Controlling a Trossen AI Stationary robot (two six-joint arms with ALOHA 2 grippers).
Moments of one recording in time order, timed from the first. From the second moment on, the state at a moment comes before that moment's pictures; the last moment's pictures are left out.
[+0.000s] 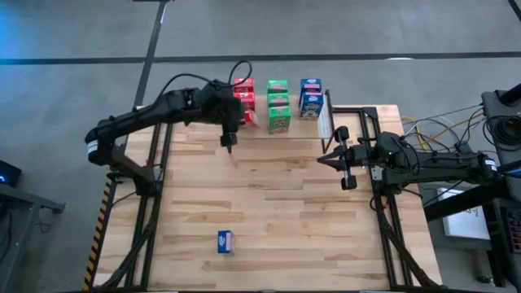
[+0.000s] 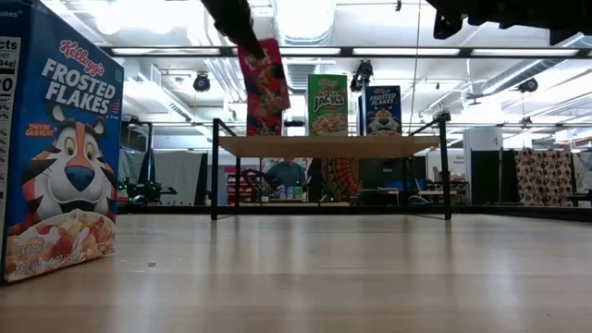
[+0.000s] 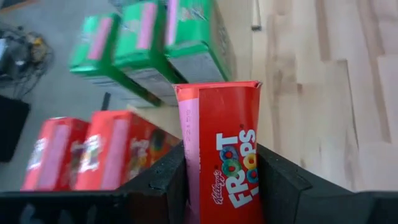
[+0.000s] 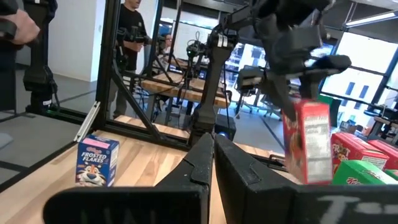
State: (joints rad) left arm 0.33 1.49 1.63 -0.90 -0.13 0.40; right arm -0.15 0.67 0.45 0.35 -0.29 -0.21
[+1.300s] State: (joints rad) left arm 0.39 1.59 1.62 -0.93 -0.10 0.35; right arm -0.15 0.67 0.45 0.34 -0.29 -0.21
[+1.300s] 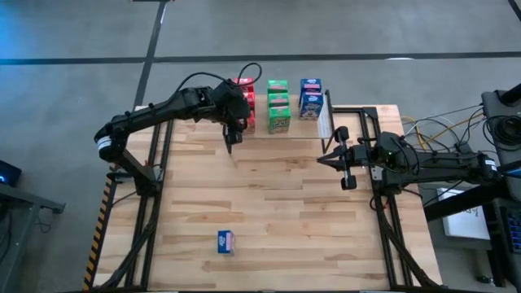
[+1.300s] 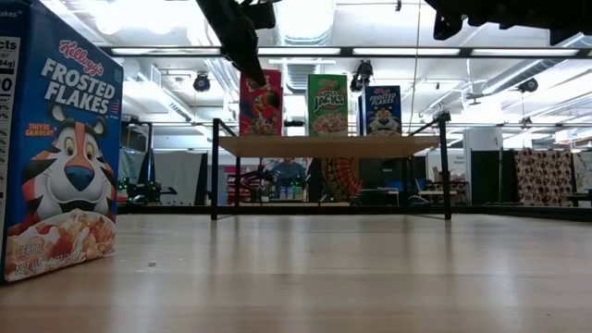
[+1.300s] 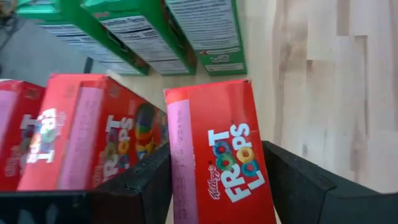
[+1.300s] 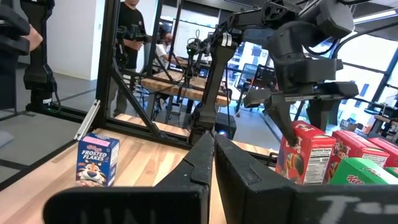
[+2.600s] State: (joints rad) left arm 0.22 1.55 1.65 -1.19 -0.37 0.23; right arm -0.15 0.67 0.45 0.34 -0.29 -0.21
